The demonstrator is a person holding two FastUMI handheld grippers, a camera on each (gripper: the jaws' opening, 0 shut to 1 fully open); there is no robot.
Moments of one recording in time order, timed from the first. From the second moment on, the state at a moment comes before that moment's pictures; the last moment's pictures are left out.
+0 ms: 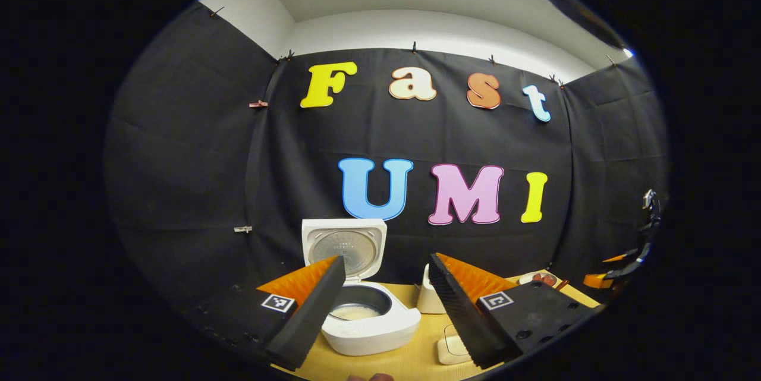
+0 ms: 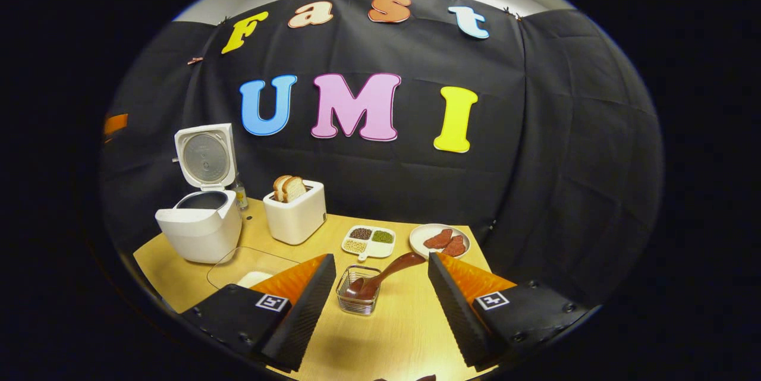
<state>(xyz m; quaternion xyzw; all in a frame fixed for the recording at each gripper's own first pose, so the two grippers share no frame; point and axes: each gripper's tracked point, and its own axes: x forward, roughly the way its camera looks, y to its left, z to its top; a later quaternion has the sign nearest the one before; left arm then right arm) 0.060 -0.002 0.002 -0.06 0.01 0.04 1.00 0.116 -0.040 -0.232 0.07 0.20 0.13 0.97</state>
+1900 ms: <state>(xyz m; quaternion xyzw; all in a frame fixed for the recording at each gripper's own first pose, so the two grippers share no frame) 0.021 -0.016 -0.049 -0.04 0.11 0.12 0.99 0.200 0.041 -0.402 0.23 0.29 0.16 0.91</state>
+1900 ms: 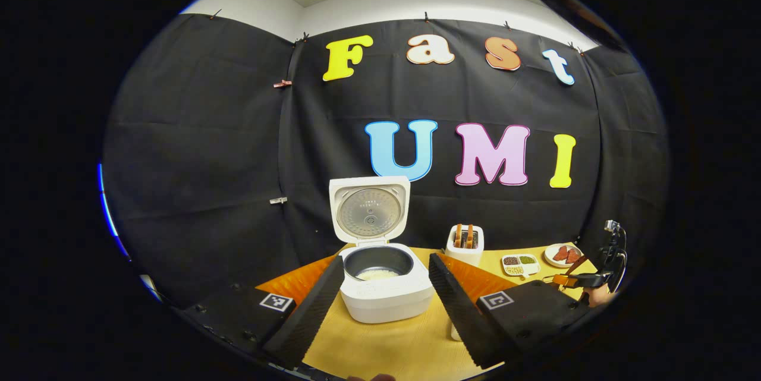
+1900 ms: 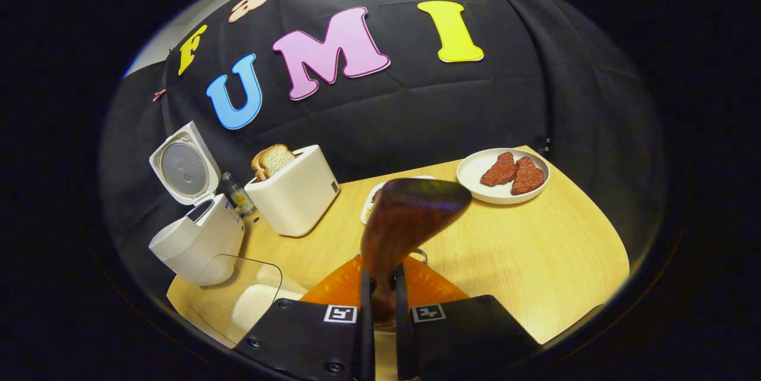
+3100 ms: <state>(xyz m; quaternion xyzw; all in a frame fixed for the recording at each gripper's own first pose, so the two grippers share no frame) 0.018 0.039 -0.064 -0.06 0.09 0.01 0.99 0.143 0.109 -0.239 0.20 0.22 0.21 0.93</state>
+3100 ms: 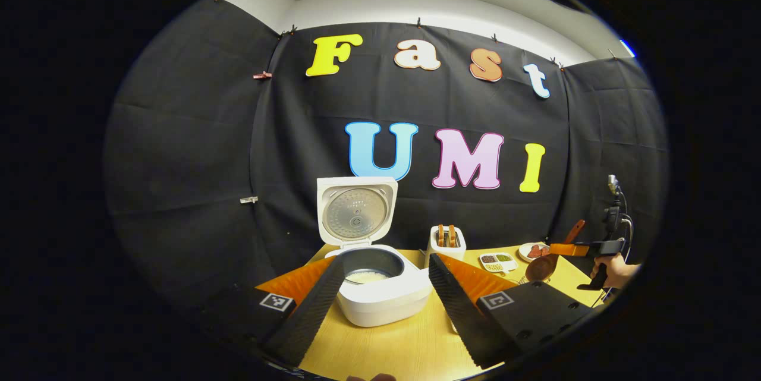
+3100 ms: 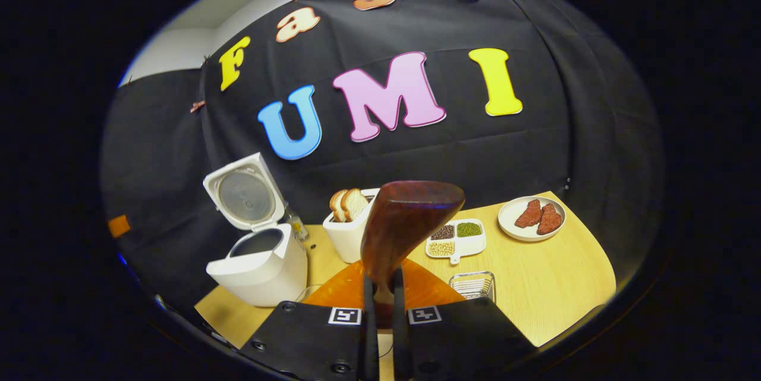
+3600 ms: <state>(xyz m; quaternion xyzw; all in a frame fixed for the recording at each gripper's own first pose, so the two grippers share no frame) 0.013 0.072 -0.075 -0.06 0.10 0.01 0.99 0.127 0.205 -0.329 -0.01 0.30 0.26 0.92</state>
